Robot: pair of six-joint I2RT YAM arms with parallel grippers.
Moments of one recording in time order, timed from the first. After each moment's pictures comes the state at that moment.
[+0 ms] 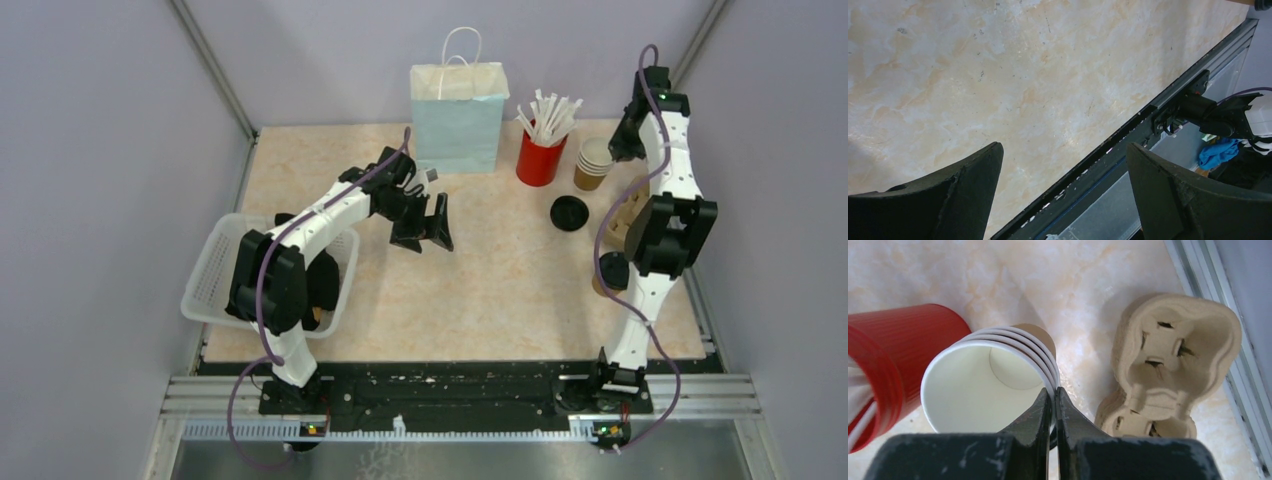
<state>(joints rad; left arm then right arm) -0.50 1.78 1.45 -0.77 0.54 -0.37 -0.14 2.16 2.22 -1.05 0.13 0.35</state>
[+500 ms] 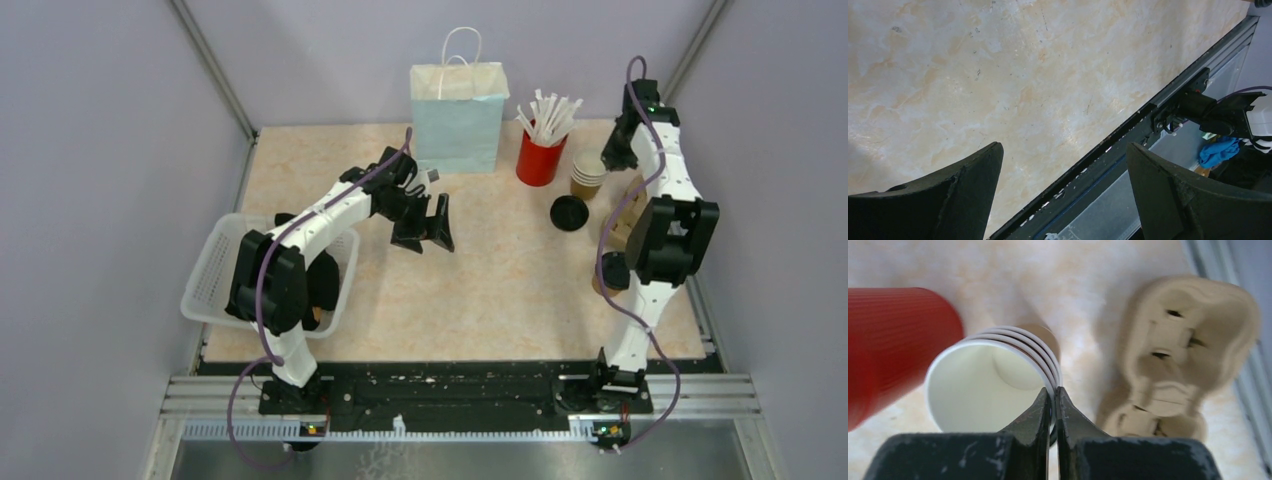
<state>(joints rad) -0.51 1.78 1.45 -0.78 0.54 -0.37 -0.10 2.08 2.02 -0.91 0.15 0.35</state>
